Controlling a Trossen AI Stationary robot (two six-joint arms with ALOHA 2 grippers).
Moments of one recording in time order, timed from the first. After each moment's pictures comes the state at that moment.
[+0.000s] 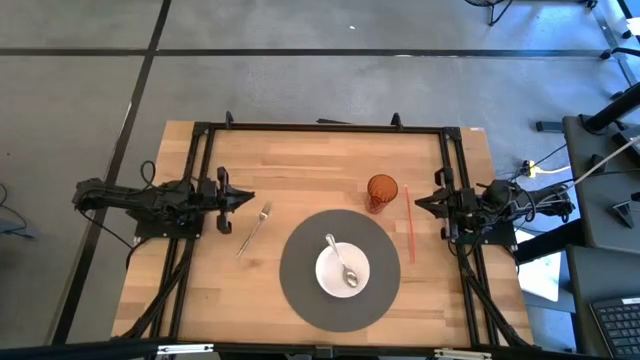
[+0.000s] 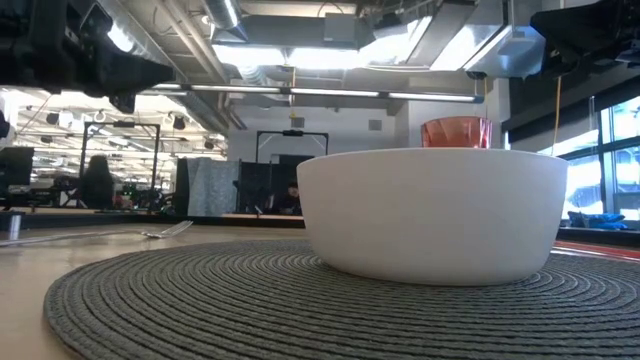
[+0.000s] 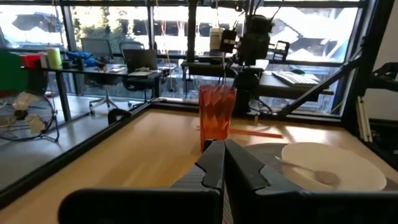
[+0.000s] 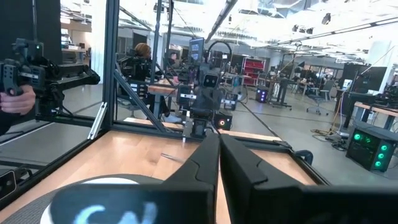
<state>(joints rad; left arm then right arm) -0.10 0.11 0.03 0.14 -0.30 -0.05 0.21 0.01 0.17 -0.01 0.18 -0.17</state>
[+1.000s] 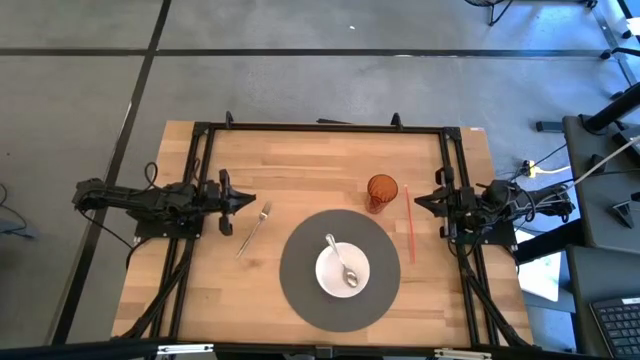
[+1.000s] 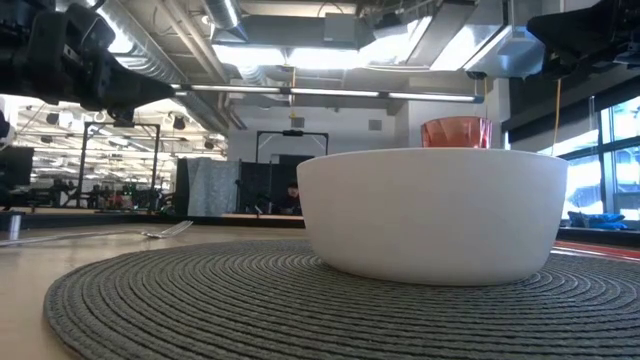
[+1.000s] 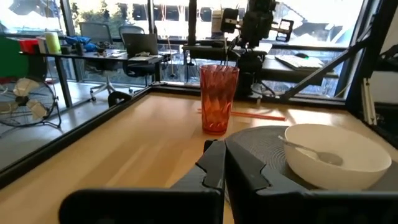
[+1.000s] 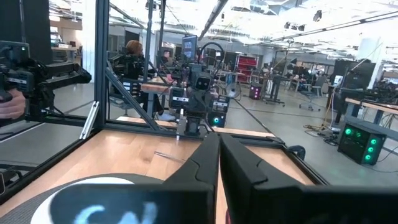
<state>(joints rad) -0.10 0.11 0.01 0.09 -0.30 -0.06 0.21 0.01 0.17 -0.02 0.22 -0.16</state>
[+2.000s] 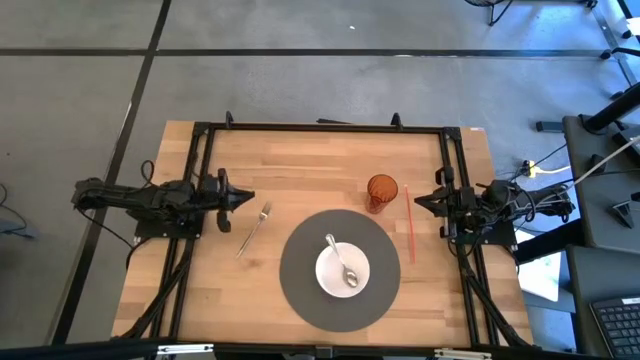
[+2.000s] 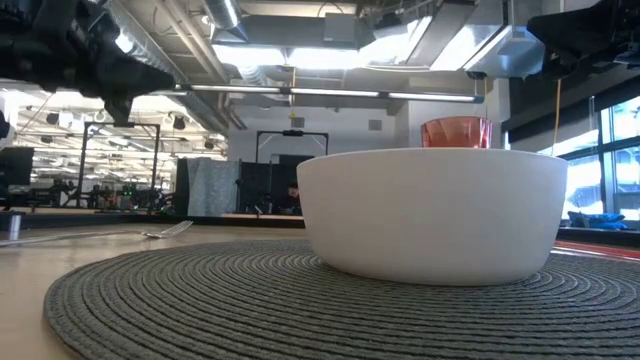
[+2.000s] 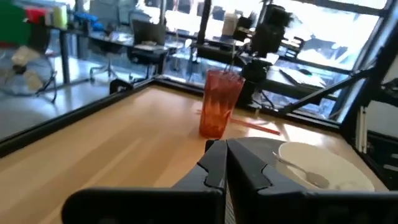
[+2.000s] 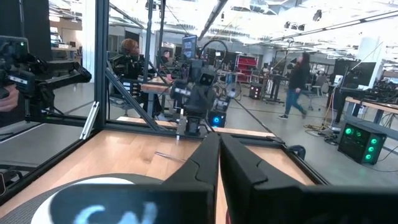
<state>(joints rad) -0.10 0.13 0.08 0.03 -0.33 -0.24 0.21 0.01 0.17 -0.02 0.22 -0.16</state>
